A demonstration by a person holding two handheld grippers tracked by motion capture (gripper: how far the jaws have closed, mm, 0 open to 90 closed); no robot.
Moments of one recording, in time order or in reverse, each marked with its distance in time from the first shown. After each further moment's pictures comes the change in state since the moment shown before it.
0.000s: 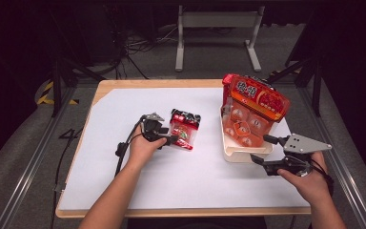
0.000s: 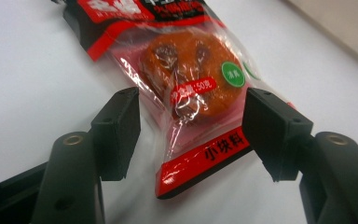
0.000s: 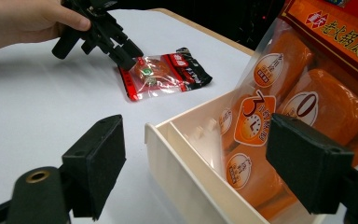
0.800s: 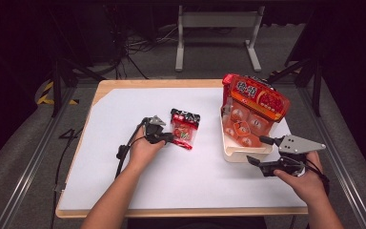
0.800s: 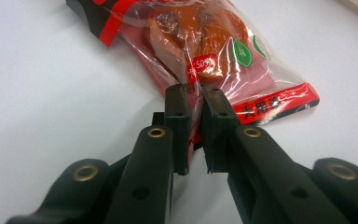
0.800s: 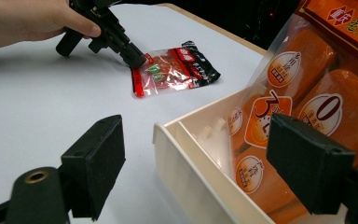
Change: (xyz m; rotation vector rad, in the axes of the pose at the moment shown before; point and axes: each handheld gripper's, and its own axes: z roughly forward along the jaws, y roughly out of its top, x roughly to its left) left arm -0.005 -0.007 0.000 0.000 0.064 0.045; right arm 0.005 0.001 0.008 0.016 0.019 -0.018
